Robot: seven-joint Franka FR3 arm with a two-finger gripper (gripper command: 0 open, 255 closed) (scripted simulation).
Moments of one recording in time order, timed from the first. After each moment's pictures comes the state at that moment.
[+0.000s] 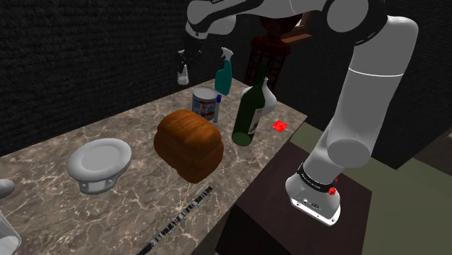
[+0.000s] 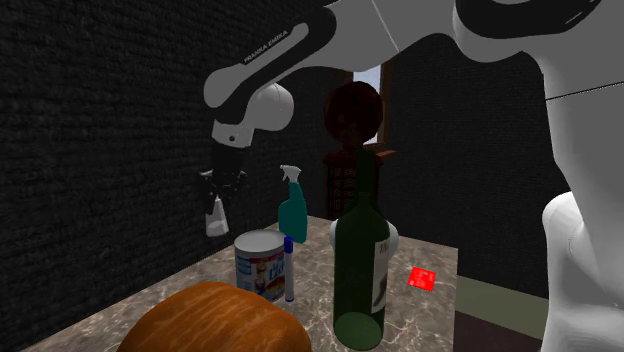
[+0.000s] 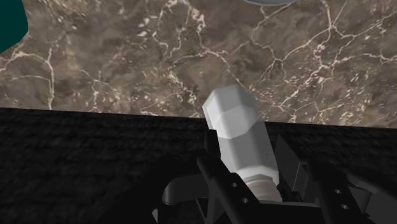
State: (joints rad) arm 0.15 0.25 -0.08 -1.80 0.19 2.28 -0.11
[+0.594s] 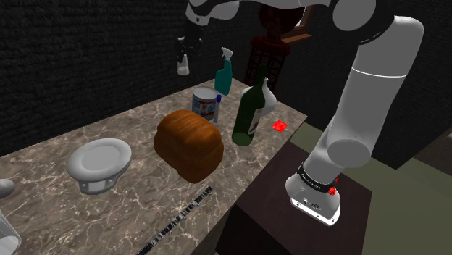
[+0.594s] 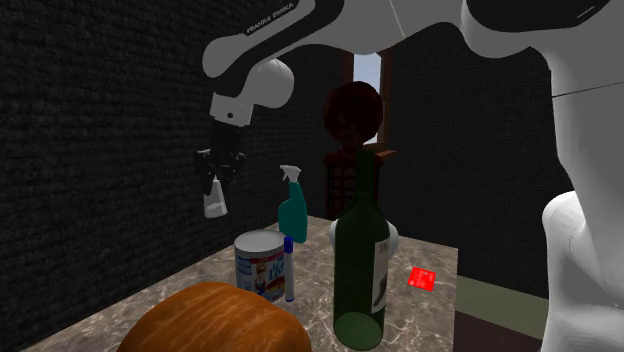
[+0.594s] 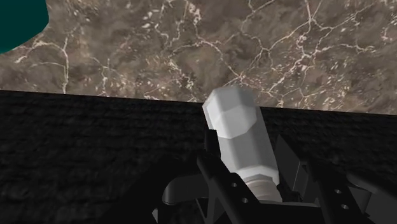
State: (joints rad) arm 0.15 0.22 -0.09 -1.72 0.17 2.17 -0.08
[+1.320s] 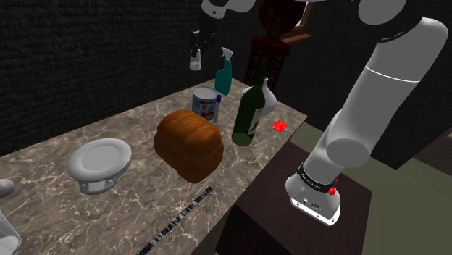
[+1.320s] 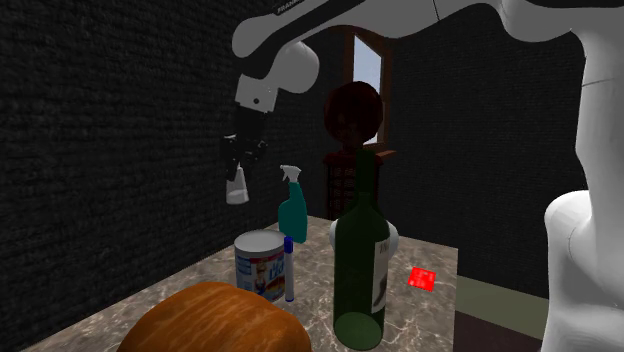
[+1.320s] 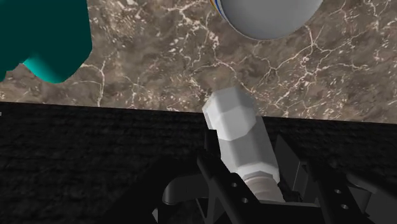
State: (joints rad) arm 0.11 0.07 -0.11 -1.82 0.17 2.13 -0.14
